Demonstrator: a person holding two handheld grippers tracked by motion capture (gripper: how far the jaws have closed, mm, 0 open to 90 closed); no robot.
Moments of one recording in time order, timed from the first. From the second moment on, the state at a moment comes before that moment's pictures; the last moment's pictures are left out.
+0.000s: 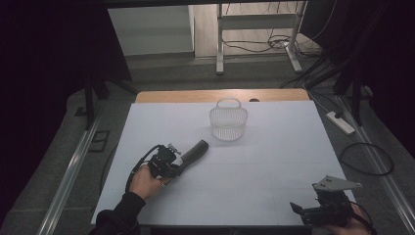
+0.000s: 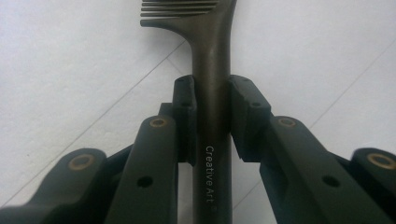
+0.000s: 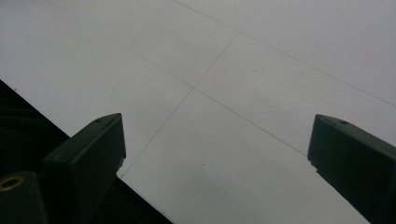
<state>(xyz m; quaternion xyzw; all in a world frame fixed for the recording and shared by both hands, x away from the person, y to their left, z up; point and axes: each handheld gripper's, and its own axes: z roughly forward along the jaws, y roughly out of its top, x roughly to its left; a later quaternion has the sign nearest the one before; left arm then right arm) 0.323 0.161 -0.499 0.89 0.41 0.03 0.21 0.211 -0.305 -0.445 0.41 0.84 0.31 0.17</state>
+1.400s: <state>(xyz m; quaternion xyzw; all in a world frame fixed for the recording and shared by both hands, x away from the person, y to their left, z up) 0.273 0.185 -0.451 0.84 0.39 0.08 0.37 0.208 -0.307 -0.442 0.41 0.83 0.33 0.18</state>
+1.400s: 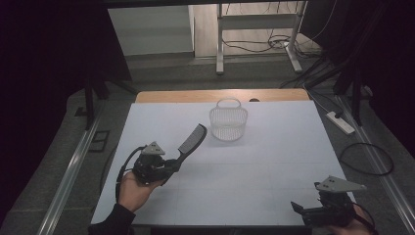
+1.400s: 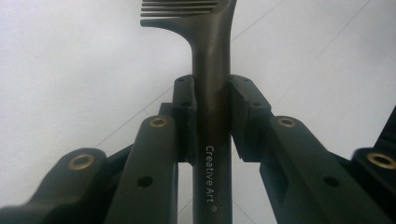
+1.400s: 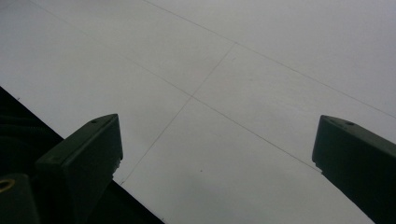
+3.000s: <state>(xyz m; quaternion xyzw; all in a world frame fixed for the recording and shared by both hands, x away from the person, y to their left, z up) 0.250 0.167 -0.449 0.83 0.36 0.08 0.42 0.237 -0.284 -0.418 0.37 0.80 0.46 0.13</state>
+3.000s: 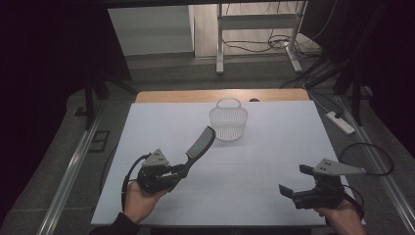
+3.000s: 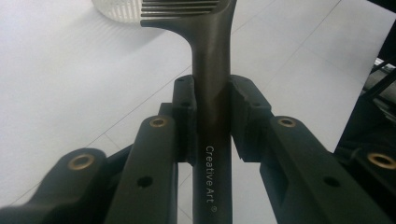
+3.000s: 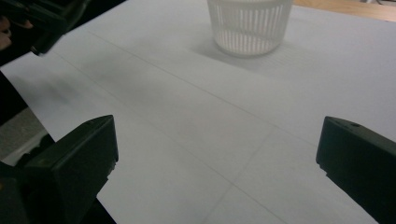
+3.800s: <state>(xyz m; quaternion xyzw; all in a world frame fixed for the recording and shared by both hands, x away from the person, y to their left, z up) 0.254 0.154 -0.451 0.84 0.34 0.09 0.42 0.269 -0.238 -0.414 0.35 0.81 0.46 0.06</state>
